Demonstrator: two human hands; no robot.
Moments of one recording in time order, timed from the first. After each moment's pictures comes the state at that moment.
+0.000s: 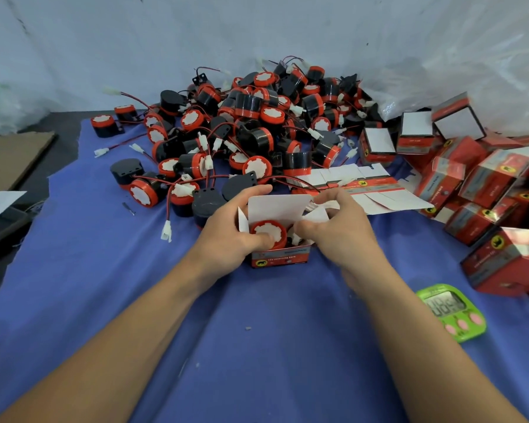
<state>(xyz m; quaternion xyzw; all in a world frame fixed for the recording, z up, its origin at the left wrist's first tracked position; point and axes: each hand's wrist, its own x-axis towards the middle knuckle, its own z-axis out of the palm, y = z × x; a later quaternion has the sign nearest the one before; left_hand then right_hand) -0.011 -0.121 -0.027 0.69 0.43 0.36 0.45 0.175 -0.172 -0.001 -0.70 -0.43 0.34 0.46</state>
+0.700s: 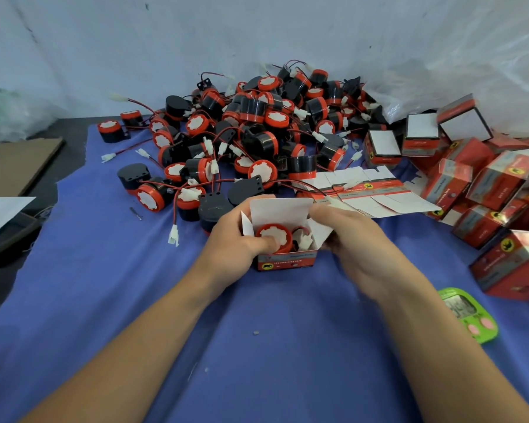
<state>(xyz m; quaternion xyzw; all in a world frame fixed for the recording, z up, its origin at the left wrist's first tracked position) -0.010 -0.126 -0.030 0.66 0.42 0.38 0.50 0.187 -0.172 -0.010 -0.55 -0.43 0.52 0.49</state>
